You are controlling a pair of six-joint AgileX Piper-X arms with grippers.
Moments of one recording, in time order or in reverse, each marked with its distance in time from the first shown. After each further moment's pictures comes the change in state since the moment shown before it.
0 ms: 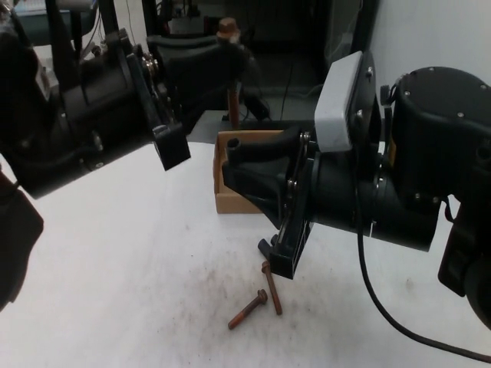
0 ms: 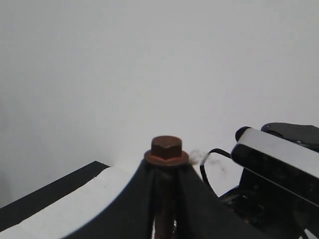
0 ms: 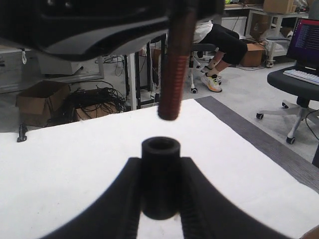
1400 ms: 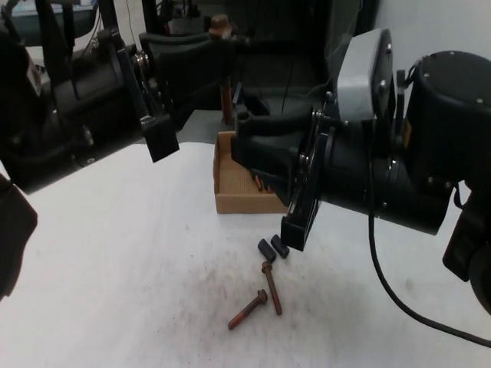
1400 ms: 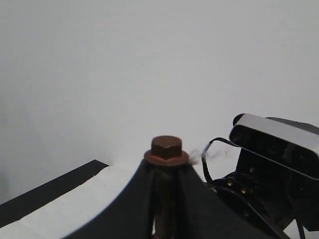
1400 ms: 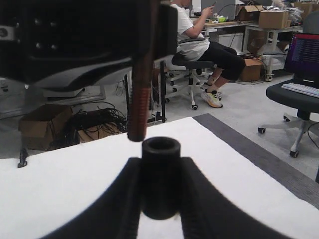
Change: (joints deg) left arm 2.6 0.0 0.0 -0.9 2.1 -2.2; right arm -2.7 0.0 0.0 -4.4 -2.2 4.0
